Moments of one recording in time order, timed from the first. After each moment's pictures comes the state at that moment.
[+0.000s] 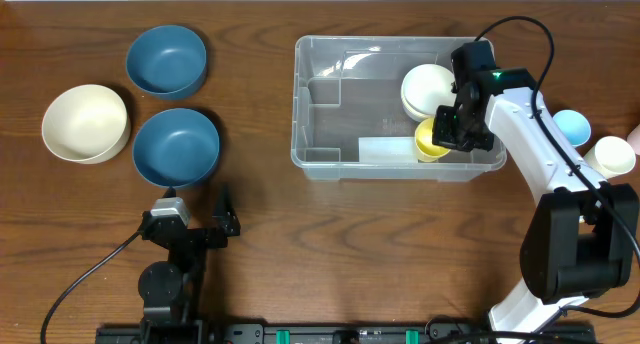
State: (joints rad) left arm 0.00 0.01 0.03 -0.12 0.04 -0.25; right arm 0.14 1.84 1.41 -1.02 0.02 0.38
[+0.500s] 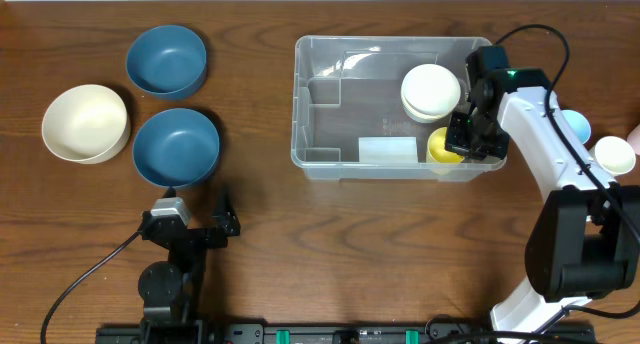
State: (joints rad) left arm 0.00 0.01 0.03 -0.12 0.04 -0.25; right arm 0.08 1.84 1.41 -1.11 0.02 0.39
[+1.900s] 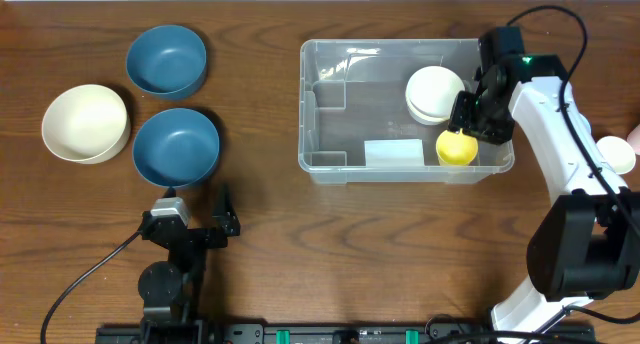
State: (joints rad) left arm 0.00 0.01 0.03 -0.12 0.04 -0.25; right arm 0.06 1.84 1.54 -1.12 -0.04 0.37
